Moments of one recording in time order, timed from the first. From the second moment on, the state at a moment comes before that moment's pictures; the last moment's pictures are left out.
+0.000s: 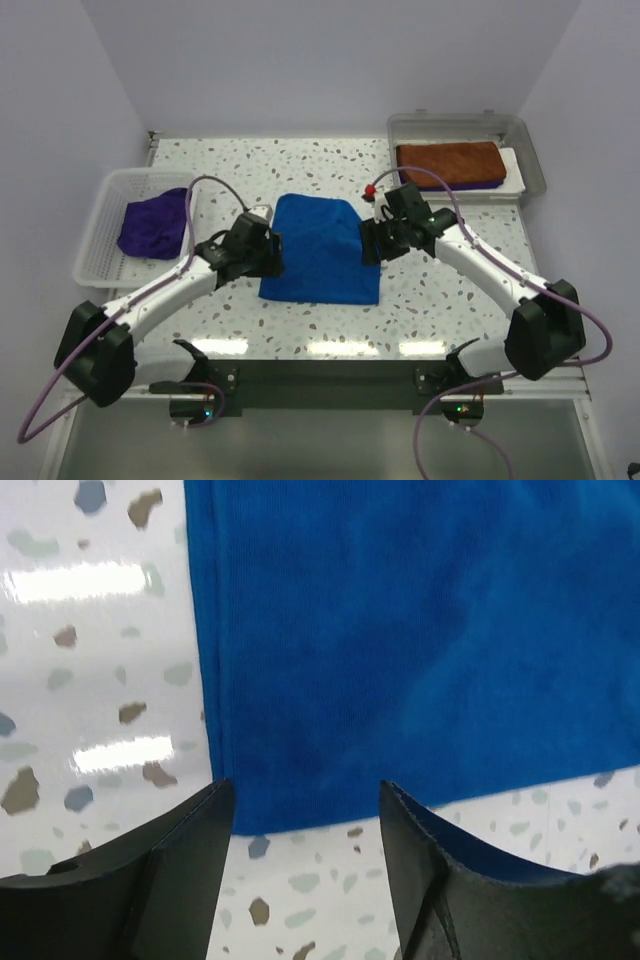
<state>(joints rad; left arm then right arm) -0.58 1.20 0.75 -0.48 -0.08 -0.54 0.51 1.36 1.04 -0.69 -0.21 0.14</state>
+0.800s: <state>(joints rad) -0.54 1.59 0.85 -0.36 -0.19 -0.48 0.45 1.81 1.18 -0.53 -0.07 0.15</state>
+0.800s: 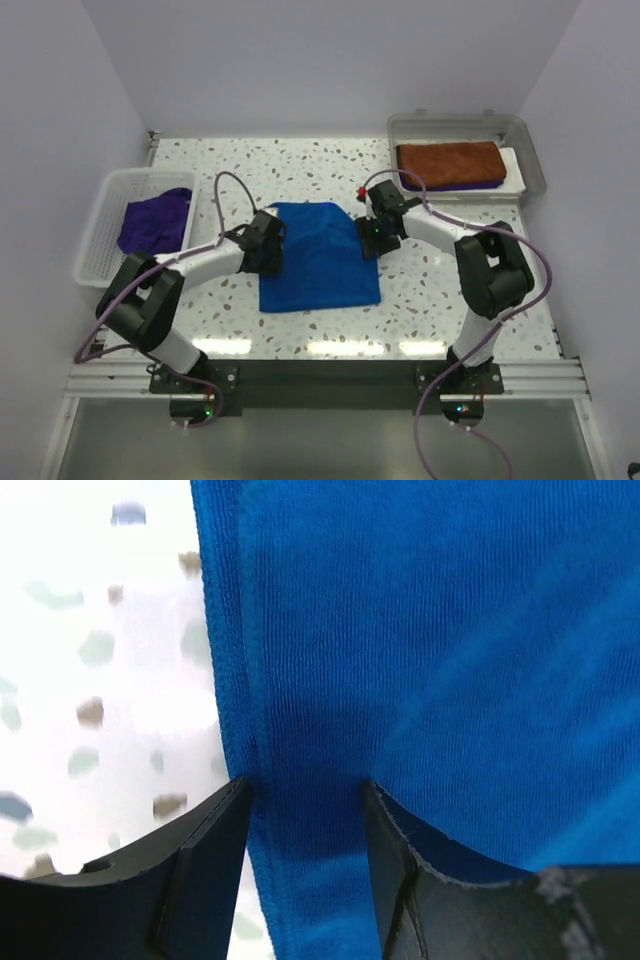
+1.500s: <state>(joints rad) -0.46 1.30 0.80 -0.55 -0.12 -0.55 0.50 1.64 1.25 -0.71 -0.19 0.11</state>
